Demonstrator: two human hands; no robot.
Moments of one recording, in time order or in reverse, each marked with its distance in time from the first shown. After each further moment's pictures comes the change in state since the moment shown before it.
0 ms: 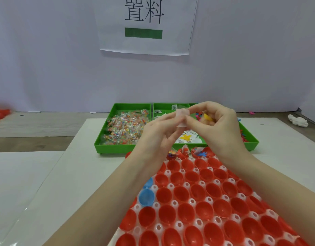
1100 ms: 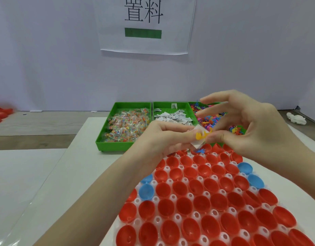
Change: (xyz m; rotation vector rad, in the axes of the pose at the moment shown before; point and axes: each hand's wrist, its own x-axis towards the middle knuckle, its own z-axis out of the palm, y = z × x) left_hand -0.023 0.014 0.013 0.368 -0.071 -0.130; right_hand -0.018 -0.043 -0.053 -0.308 -0.336 -0.239
